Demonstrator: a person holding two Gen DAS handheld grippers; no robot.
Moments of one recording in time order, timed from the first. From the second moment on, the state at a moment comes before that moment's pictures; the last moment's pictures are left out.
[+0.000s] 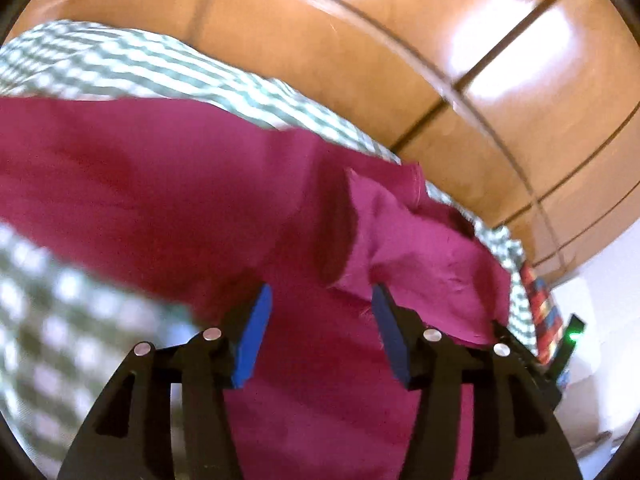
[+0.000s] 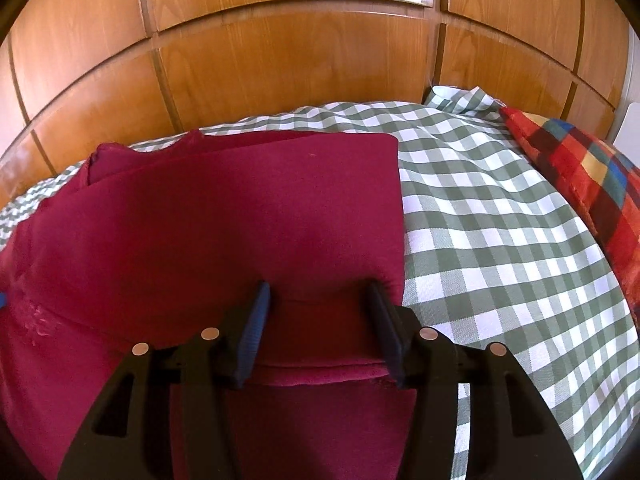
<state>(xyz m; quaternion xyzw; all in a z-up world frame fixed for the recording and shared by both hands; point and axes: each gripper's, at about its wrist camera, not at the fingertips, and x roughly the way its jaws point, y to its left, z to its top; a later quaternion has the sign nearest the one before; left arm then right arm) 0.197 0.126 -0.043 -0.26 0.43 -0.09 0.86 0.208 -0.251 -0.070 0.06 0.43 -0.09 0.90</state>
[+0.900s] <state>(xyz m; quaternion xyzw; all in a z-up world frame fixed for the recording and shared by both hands) 0.146 0.467 -0.080 -0.48 0.34 0.22 0.78 0.205 -0.273 -0.077 0.11 0.45 -0.14 0.88</state>
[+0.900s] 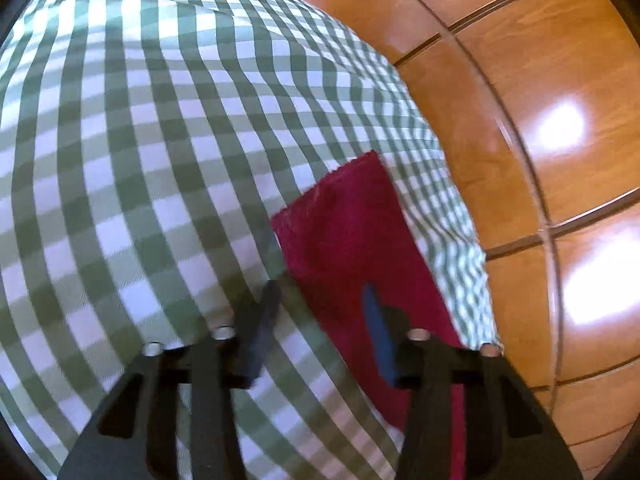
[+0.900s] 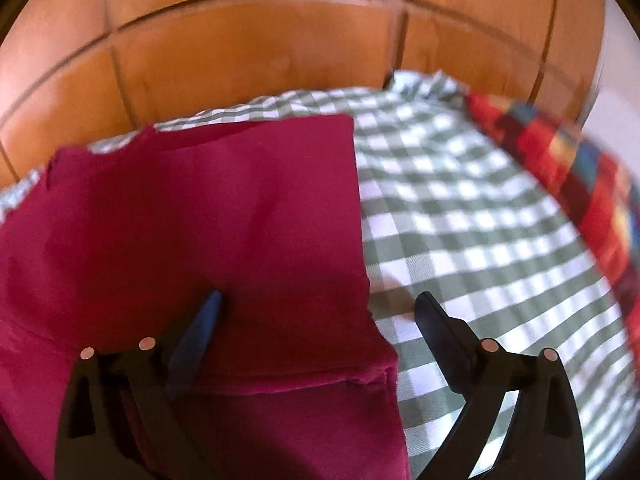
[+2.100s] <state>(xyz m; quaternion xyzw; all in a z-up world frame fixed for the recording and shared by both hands) 0.200 0.051 -0.022 -0.16 0.39 -0.11 0.90 0.194 -0.284 -0.077 0.15 0.42 -0.13 0.88</state>
